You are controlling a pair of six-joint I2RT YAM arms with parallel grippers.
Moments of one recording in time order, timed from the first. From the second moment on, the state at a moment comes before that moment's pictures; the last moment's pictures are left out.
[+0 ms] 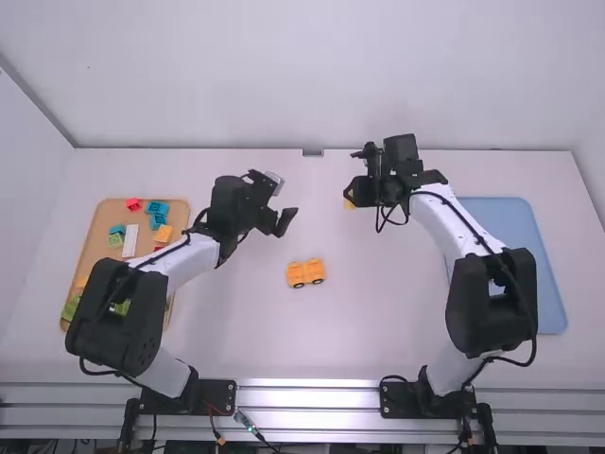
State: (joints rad) left arm -0.22 1.63 0.84 0.26 0.32 0.17; right arm 0.23 1.78 1.36 -0.59 -0.39 0.07
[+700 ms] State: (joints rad) left arm 0.04 1.63 0.84 0.27 0.40 0.14; right arm 0.41 1.83 1.17 -0.77 -0.12 0.50
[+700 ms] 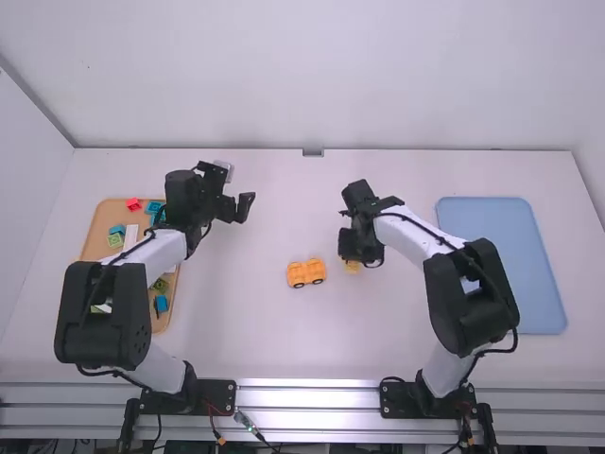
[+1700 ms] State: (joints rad) left arm 0.04 1.63 0.84 0.25 0.41 0.12; right arm 0.37 1.83 1.03 -0.59 -0.14 1.75
